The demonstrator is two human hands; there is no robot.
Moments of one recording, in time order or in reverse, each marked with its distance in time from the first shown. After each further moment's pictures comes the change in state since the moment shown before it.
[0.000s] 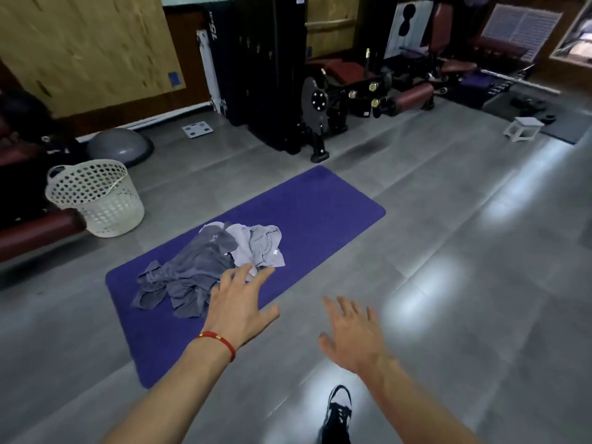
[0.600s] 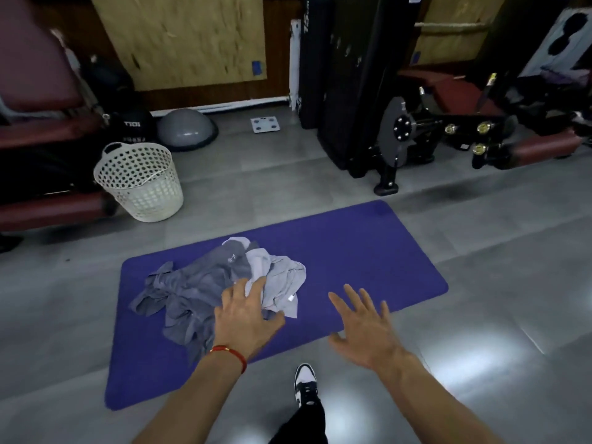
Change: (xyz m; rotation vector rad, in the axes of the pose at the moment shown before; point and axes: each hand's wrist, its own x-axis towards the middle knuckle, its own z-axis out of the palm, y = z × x) left_hand 0.343 0.032 0.032 -0.235 0.099 -0.495; right_hand 0.412 0.100 -0.142 -0.145 -0.197 -0.325
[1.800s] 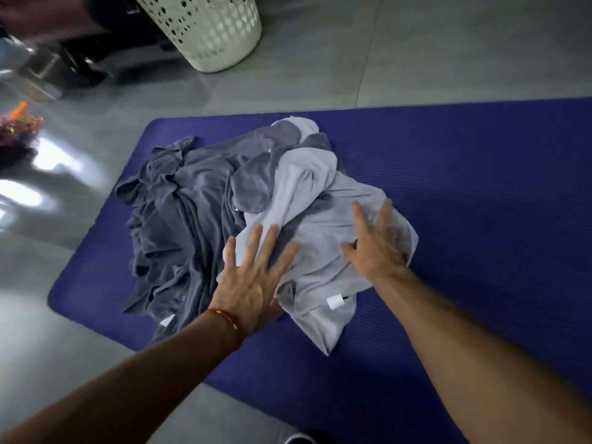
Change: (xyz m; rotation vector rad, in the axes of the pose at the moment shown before) left_hand 0.419 -0.232 0.599 0.779 -0.023 -0.111; right_hand 0.812 0.087 0.467 0.049 -0.042 -0.370
